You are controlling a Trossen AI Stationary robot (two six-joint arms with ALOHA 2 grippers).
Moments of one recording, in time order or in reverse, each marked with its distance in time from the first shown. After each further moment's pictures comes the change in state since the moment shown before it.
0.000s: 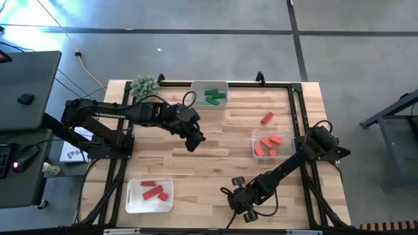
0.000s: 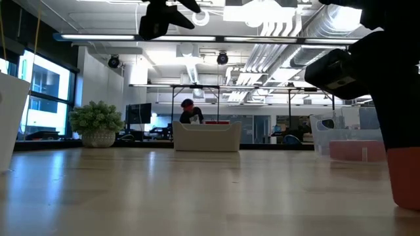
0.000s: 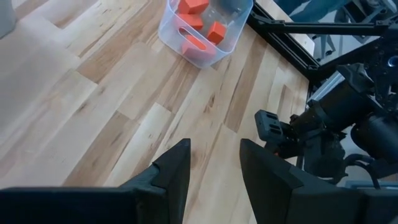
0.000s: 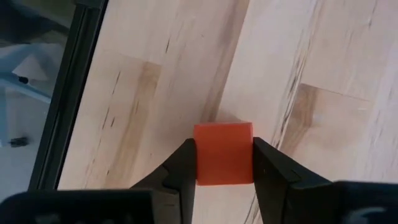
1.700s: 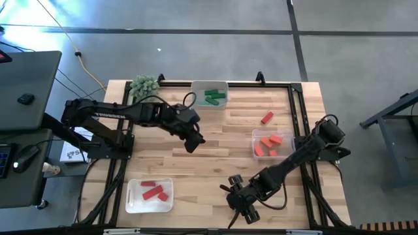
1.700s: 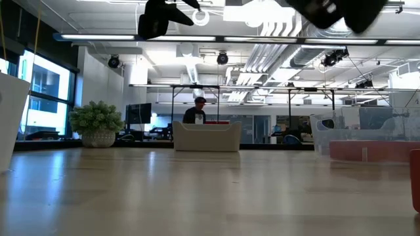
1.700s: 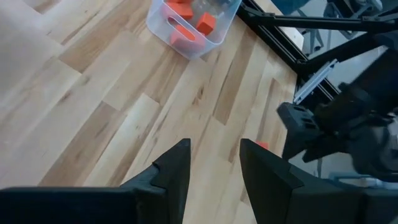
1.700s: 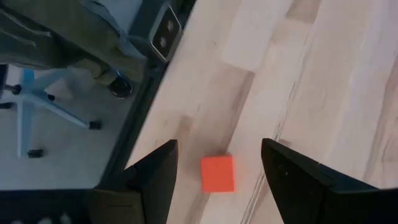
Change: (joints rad) left arm -0.003 -0.001 0.000 0.000 0.051 -0.031; right arm -0.022 -0.119 0.114 -0.082 -0.014 -0.097
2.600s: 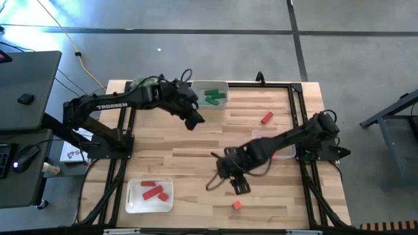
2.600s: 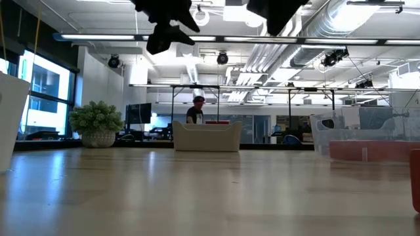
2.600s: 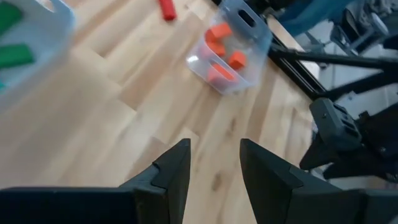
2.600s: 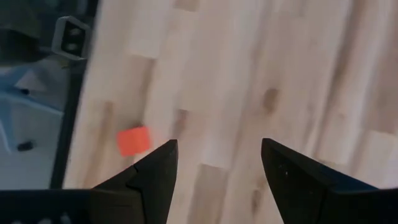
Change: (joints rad) left arm 0.280 -0.001 0.000 0.000 0.152 0.162; right arm -0.260 -0.002 0.273 -0.459 -0.058 -0.116
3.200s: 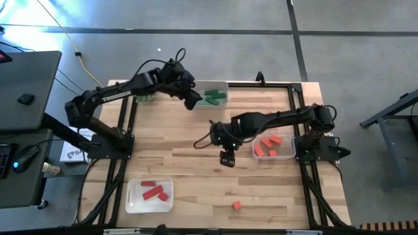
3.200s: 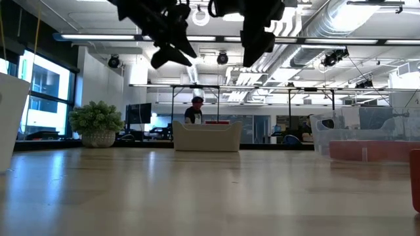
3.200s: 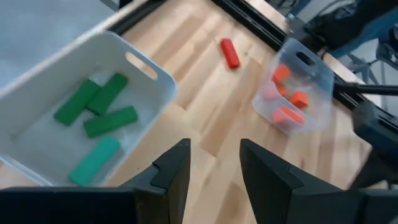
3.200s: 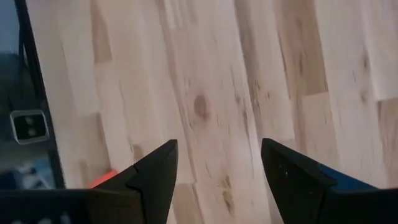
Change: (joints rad) left arm 0.260 0.056 0.000 0.069 0.025 0.257; right arm -0.263 0.000 0.000 -0.013 -0.090 0.180
